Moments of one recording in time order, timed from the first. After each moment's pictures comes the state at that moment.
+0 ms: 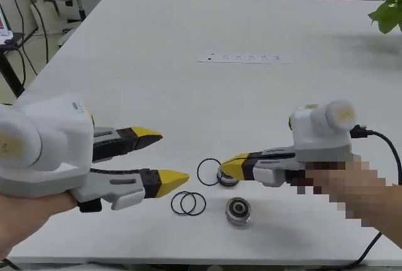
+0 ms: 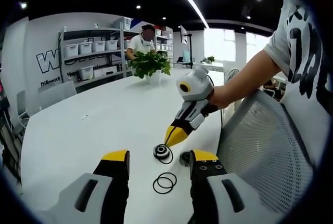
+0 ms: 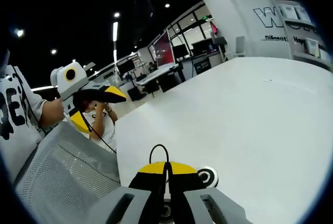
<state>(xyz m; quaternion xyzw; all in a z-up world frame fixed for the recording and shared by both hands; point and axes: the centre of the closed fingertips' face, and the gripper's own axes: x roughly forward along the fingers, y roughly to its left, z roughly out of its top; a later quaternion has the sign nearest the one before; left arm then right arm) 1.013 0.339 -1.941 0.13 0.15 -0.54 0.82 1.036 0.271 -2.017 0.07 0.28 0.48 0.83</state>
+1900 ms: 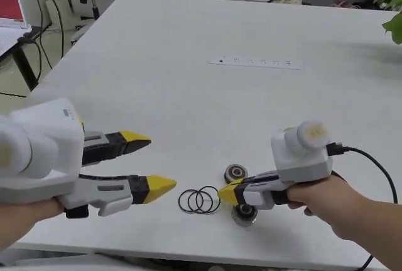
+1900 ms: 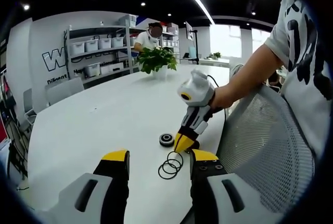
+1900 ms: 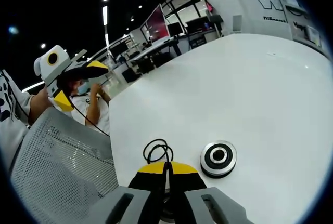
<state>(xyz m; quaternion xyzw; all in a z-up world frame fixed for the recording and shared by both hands) 1.008 0.368 -1.950 0.15 0.16 -0.52 0.83 1.019 0.287 -2.067 0.04 0.37 0.46 0.81</state>
